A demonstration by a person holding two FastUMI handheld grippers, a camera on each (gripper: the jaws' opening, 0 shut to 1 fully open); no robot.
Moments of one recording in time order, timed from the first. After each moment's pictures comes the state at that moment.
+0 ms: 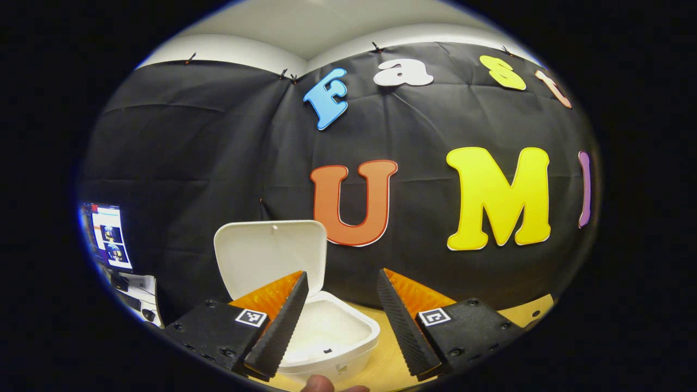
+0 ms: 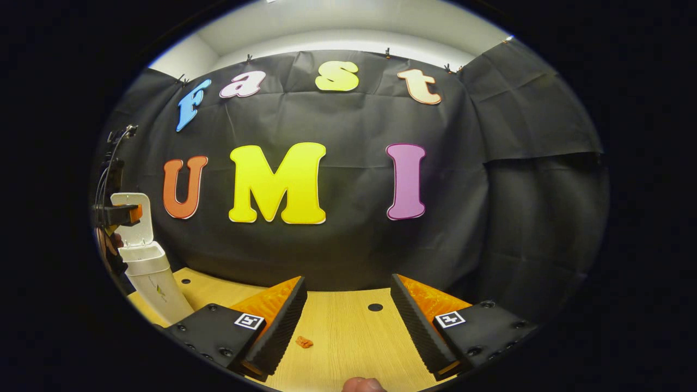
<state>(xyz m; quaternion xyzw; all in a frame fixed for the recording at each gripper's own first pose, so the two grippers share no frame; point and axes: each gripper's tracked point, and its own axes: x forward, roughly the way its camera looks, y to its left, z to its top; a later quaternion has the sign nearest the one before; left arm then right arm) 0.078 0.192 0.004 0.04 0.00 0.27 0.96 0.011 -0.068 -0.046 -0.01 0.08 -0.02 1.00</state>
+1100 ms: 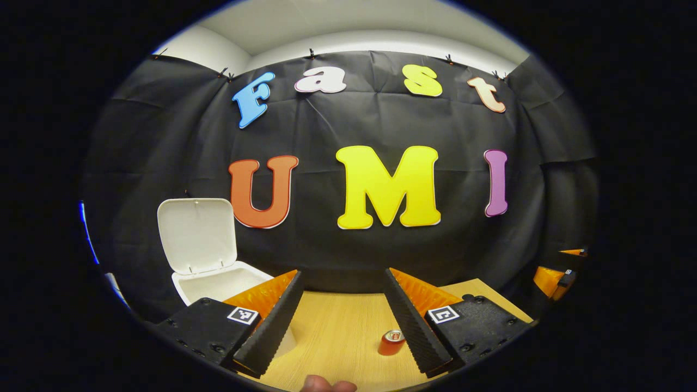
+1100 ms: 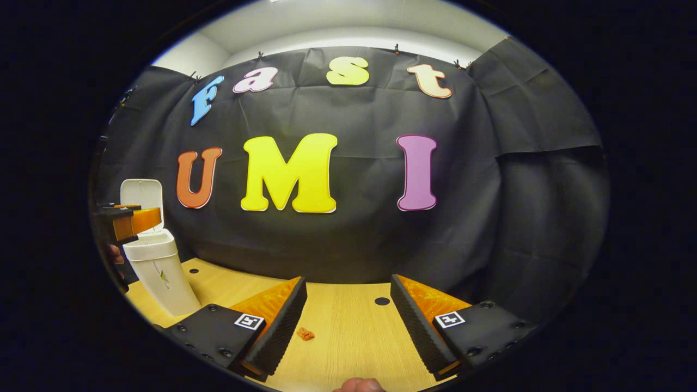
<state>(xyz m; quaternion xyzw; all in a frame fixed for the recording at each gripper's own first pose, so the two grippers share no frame) 0.004 0.019 -0.046 0.04 0.03 0.06 1.00 0.005 -0.065 -0.083 -0.03 0.09 0.03 0.99</state>
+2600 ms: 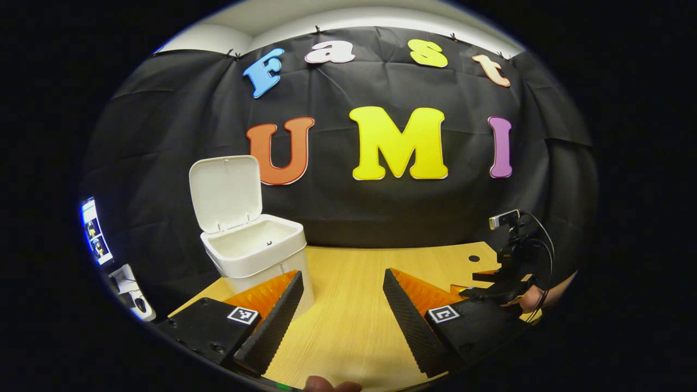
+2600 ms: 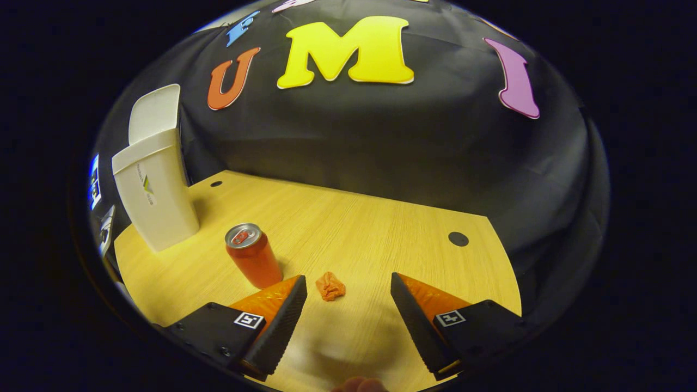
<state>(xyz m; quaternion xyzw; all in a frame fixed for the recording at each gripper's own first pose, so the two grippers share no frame) -0.077 0.051 -0.102 0.03 0.14 0.11 0.98 0.088 0.006 -0.340 -0.09 0.33 0.17 0.92</state>
